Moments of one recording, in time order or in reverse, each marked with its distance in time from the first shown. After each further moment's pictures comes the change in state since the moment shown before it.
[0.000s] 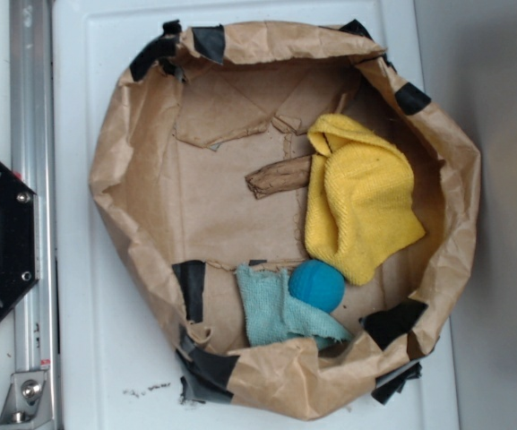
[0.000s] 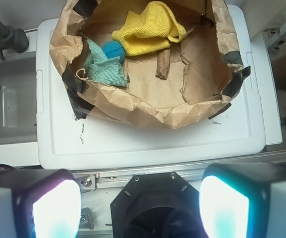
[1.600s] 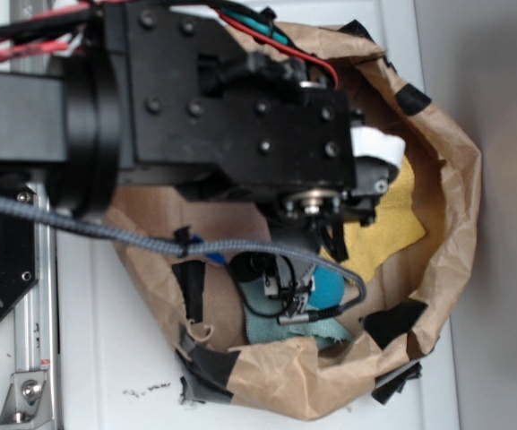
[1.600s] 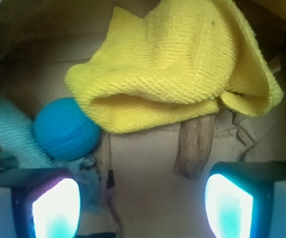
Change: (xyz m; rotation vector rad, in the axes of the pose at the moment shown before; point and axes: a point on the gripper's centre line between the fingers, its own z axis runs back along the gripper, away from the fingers) arm 0.129 0.011 -0.176 -0.004 0.076 -0.018
